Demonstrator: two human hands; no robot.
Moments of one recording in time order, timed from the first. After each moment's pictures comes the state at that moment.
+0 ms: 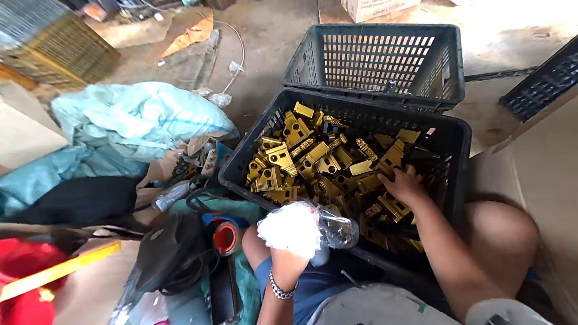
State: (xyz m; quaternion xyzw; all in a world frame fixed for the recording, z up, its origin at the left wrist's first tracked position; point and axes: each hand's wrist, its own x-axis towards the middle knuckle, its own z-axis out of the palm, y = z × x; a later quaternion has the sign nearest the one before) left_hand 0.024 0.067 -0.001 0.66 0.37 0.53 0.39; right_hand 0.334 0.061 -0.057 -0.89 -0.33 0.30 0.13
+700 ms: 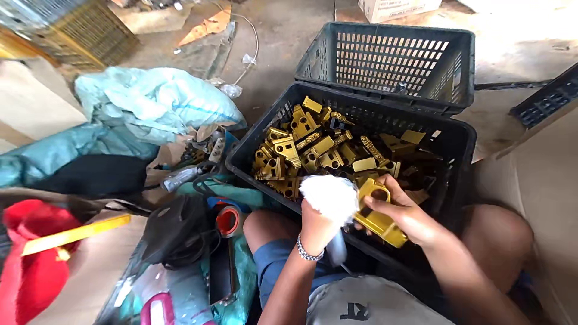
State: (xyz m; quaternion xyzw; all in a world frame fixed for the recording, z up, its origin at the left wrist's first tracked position) left_hand 0.077 0.063 0.020 0.58 0.38 0.50 0.52; right_hand 0.248 -0.006 0.032 -0.51 -0.41 0.54 0.53
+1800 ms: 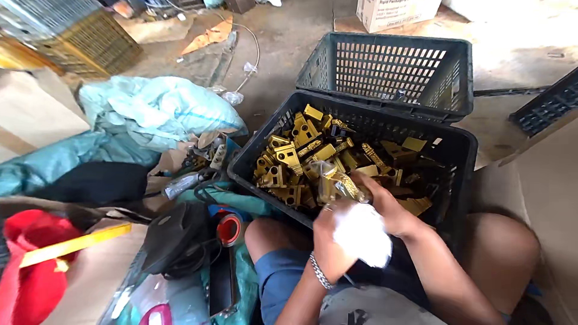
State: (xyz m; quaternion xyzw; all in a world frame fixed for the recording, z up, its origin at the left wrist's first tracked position) left_hand 0.075 0.045 0.009 0.73 0.29 0.50 0.36; right_hand 0.241 0.034 0.020 -0.57 -0.53 0.42 0.46
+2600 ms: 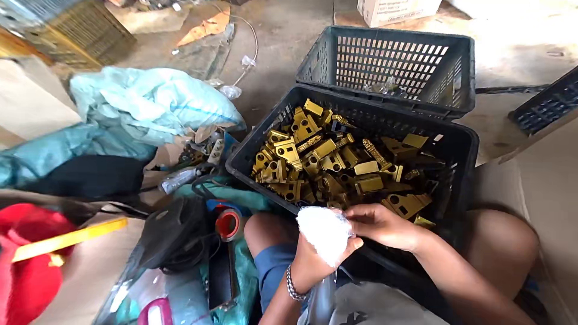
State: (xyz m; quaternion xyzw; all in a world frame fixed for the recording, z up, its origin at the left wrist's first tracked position) left_hand 0.035 0.043 -0.014 0.64 0.25 0.45 0.56; right_hand 0.232 0.013 0.013 -0.45 -0.50 0.60 0.42
